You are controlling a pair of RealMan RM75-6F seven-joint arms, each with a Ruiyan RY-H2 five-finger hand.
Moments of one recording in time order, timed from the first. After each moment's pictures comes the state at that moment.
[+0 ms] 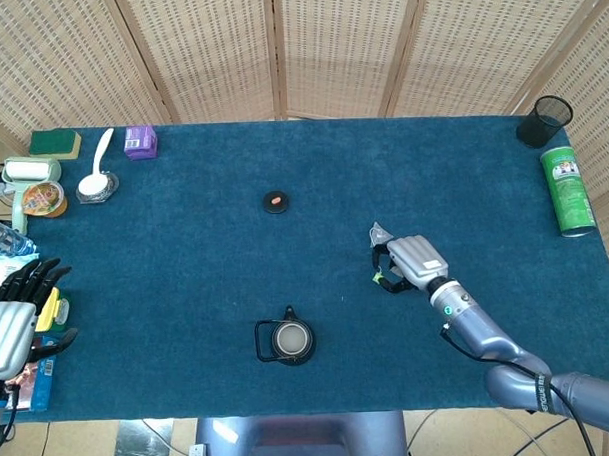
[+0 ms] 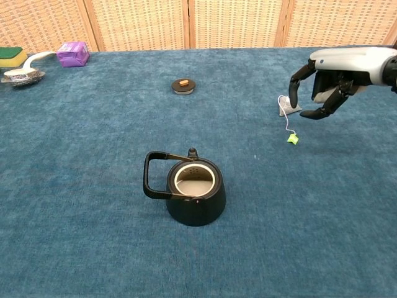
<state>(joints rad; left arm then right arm) -0.15 -0.97 -0.06 -1.86 1.50 1.40 0.09 0.75 -1.32 0.20 -1.55 -1.07 0.74 -0.13</state>
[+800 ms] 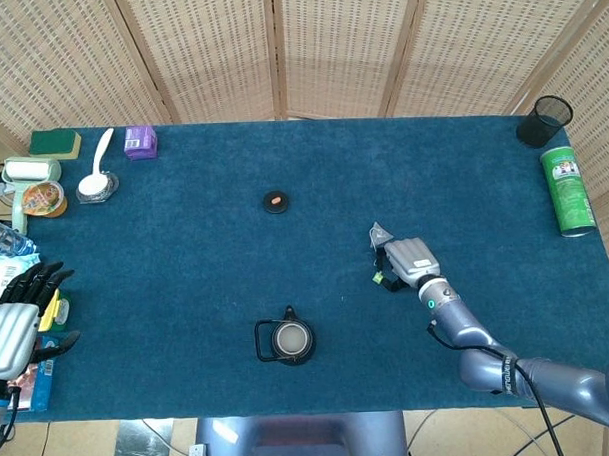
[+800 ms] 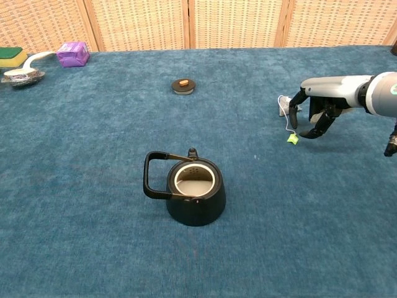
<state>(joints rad) -0.15 -0.98 -0.04 -1.83 1.50 1.39 0.06 0.86 -1.45 0.14 -1.41 -0.78 0.72 -0.36</state>
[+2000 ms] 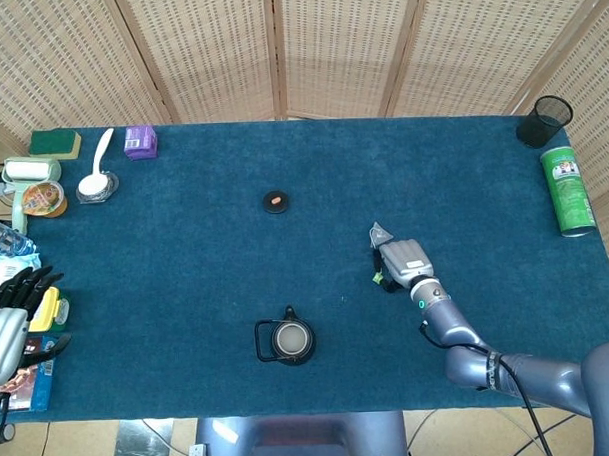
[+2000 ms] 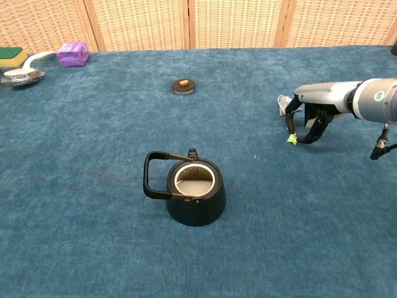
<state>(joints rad) -0.14 -0.99 -0.03 -1.78 1.50 1.42 0.00 0.92 -1.49 0.10 -1.40 -0.65 0.77 -0.46</state>
